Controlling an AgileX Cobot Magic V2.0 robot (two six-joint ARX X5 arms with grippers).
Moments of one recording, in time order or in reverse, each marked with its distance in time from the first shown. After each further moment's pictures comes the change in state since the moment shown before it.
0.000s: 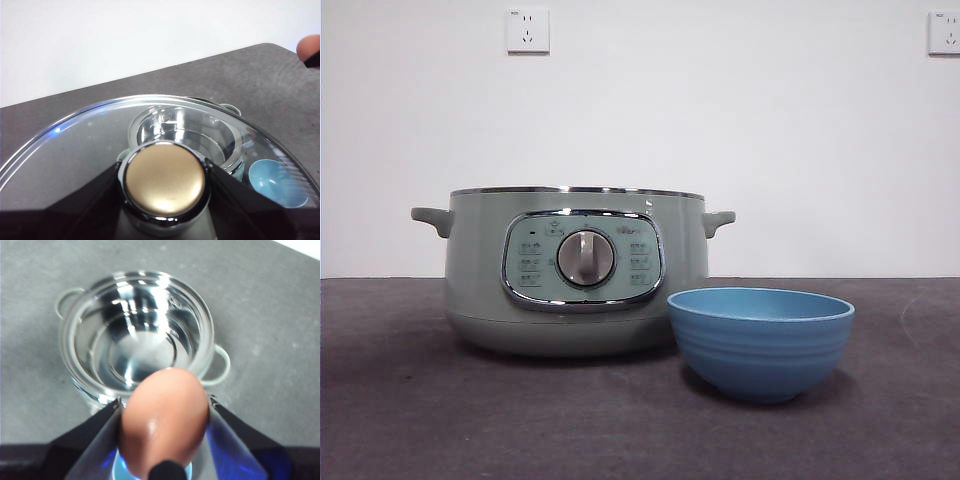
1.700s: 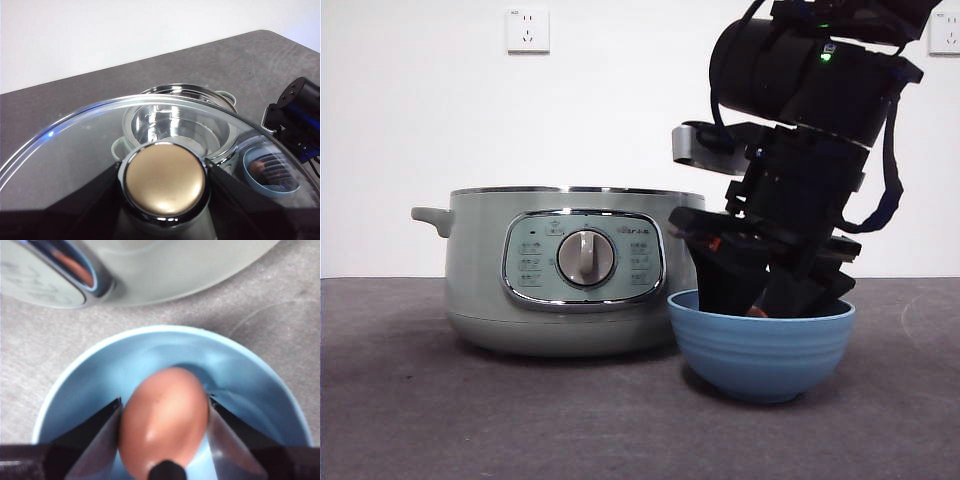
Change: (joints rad) left arm 0.000 0.000 0.000 -0.047 0.023 0.000; right arm -0.012 0.255 -0.707 0.583 -0.116 0.053
